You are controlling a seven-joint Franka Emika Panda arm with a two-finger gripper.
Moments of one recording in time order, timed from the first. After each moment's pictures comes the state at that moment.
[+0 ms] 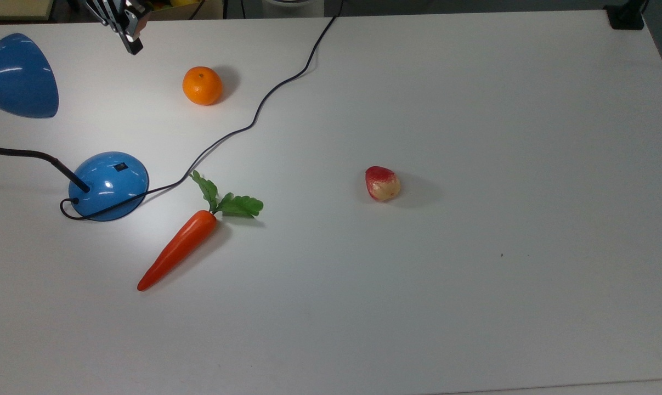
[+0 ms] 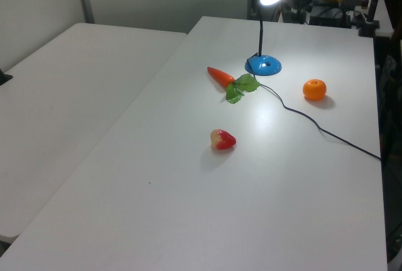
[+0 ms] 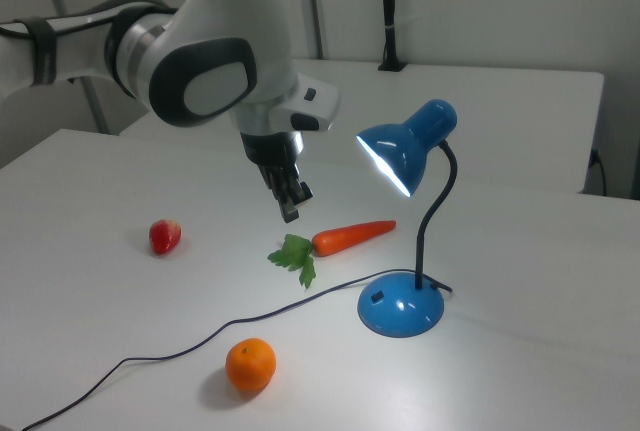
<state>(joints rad) -0.38 0.02 0.06 -1.80 0.13 1.93 0.15</state>
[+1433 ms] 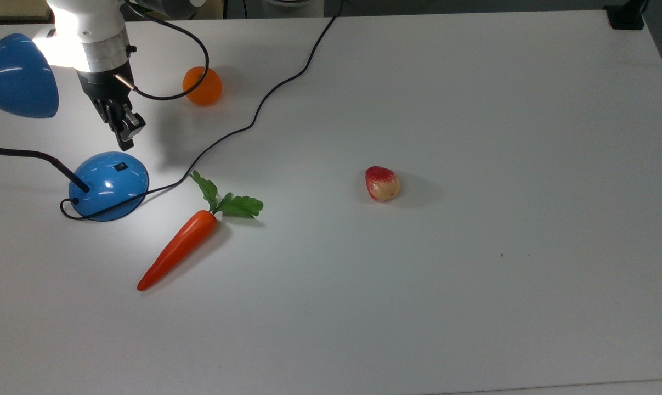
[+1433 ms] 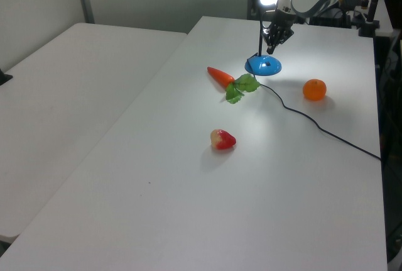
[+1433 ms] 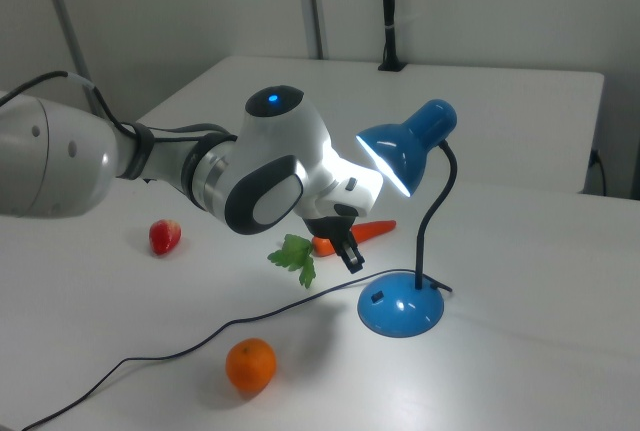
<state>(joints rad) -0.38 0.27 0.08 -1.91 0.00 2.49 0.38</state>
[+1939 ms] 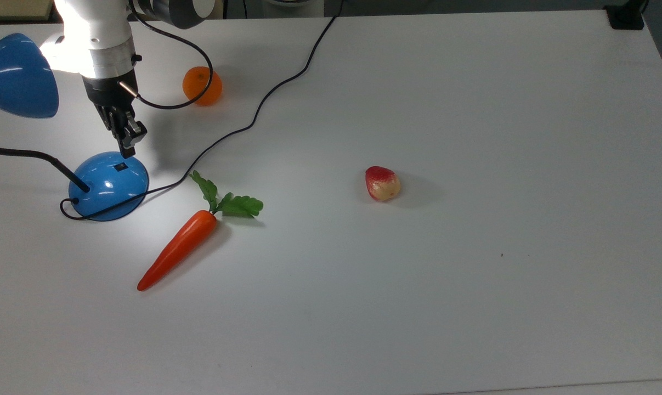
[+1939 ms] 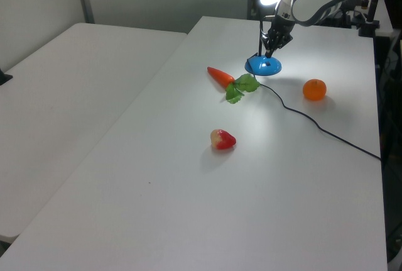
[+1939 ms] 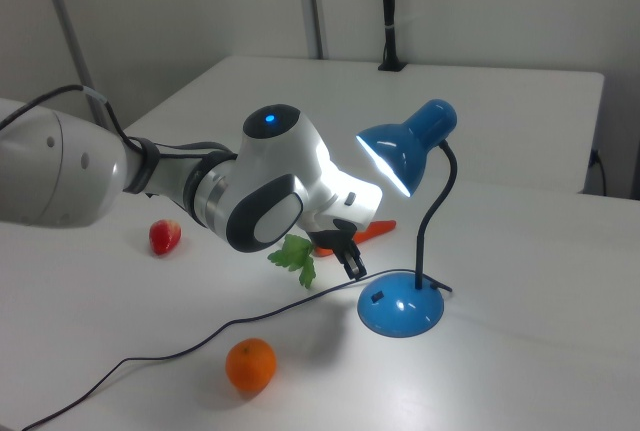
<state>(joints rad) -0.38 0.29 0.08 -1.95 0.00 2.60 0.42</state>
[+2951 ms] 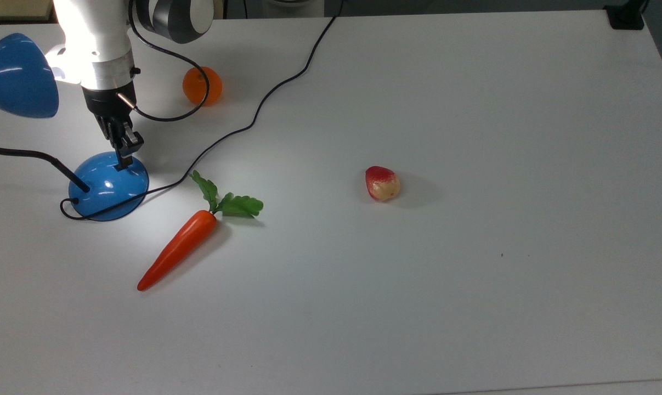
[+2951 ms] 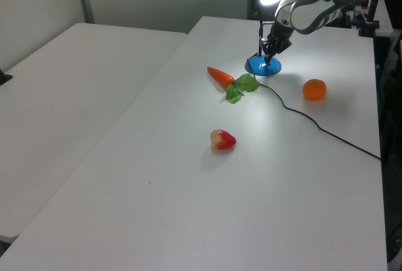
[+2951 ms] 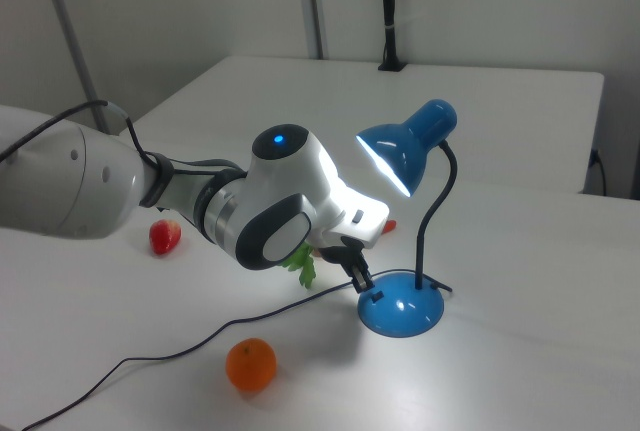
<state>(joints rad) -0.39 0.34 0.08 -1.96 0.00 2.66 0.44</state>
